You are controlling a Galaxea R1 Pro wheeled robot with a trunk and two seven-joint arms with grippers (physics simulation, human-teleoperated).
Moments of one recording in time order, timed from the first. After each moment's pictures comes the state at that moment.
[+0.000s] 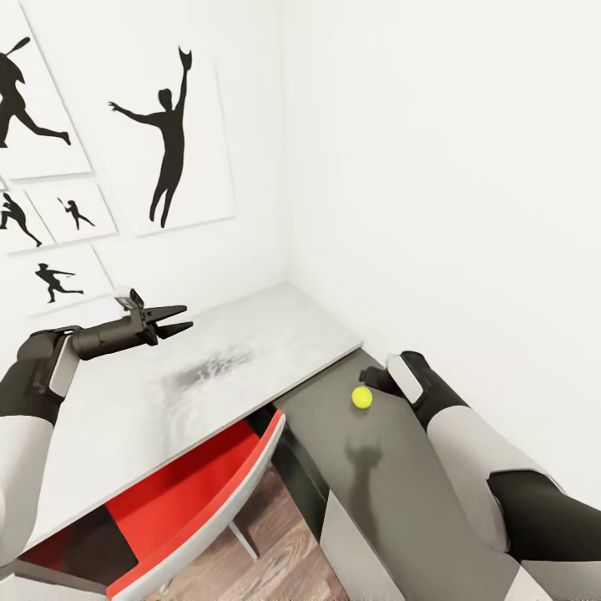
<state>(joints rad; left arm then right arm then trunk) -0.99 0.34 0.20 -0.88 0.28 1.04 -1.37 -1.06 0.02 0.07 -0.50 -0.53 0.71 -0.35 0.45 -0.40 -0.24</state>
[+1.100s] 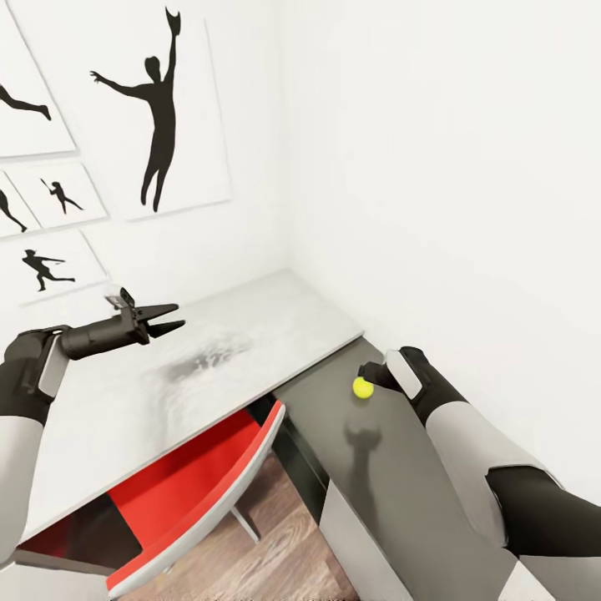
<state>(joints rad) -0.99 0.37 0.21 -0.88 0.28 1.04 -1.38 -1.07 0.03 0.07 -0.51 -0.53 0.71 -0.35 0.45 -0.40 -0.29</state>
